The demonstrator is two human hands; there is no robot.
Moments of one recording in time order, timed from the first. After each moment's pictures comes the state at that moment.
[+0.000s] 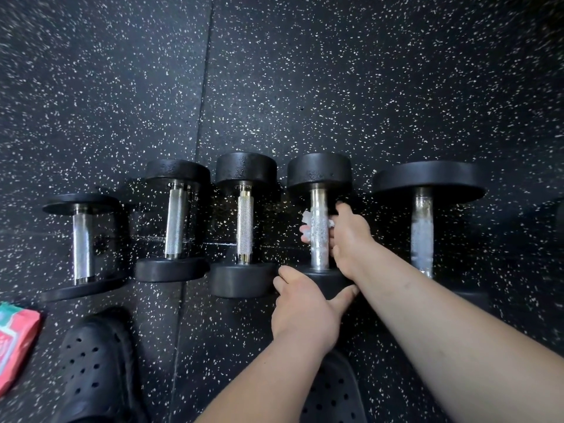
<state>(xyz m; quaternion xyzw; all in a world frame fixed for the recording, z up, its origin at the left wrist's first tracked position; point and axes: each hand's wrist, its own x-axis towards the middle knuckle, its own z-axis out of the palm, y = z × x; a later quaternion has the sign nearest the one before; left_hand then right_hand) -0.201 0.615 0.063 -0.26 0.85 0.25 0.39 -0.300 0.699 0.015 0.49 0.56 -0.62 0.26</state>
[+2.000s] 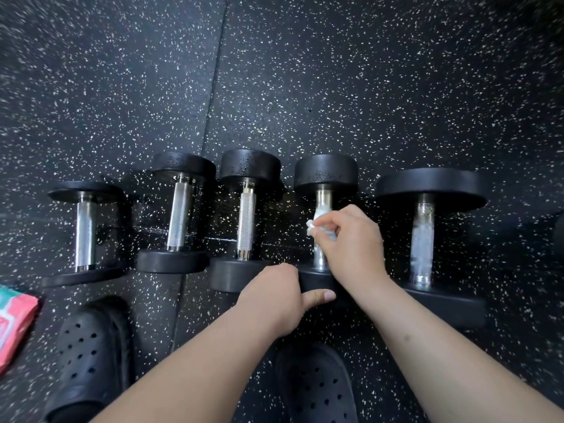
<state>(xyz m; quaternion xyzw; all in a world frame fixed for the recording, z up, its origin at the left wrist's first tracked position) -0.228 0.559 0.069 -0.04 0.87 0.17 0.45 -0.267 0.711 0.025 0.09 0.92 -0.38 0.08</state>
